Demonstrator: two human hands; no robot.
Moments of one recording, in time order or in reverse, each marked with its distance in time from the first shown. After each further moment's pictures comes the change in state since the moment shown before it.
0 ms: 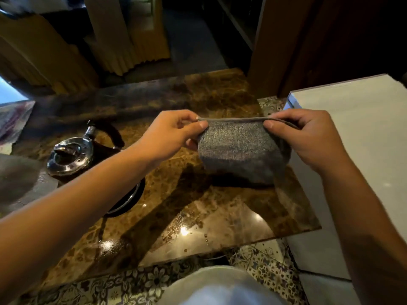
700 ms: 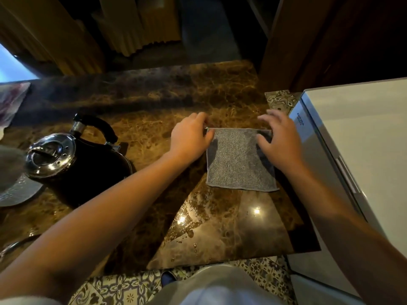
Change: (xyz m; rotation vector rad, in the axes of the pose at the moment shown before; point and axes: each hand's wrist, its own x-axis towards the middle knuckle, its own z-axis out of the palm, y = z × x) left_hand 0.084 -0.079 0.052 0.842 0.277 0.080; right_hand 0.056 0.115 0.050 -0.544 -0.075 0.034
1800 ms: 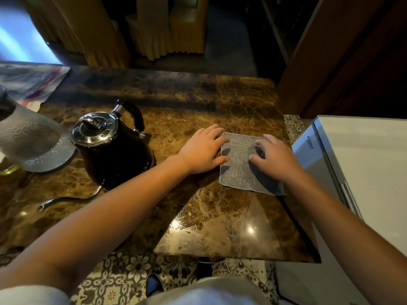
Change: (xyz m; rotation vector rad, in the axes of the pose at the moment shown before) left_hand -0.037 -0.029 -0.017 0.183 -0.247 0.267; right_hand -0.001 -0.050 0.004 -0.313 -0.422 -0.034
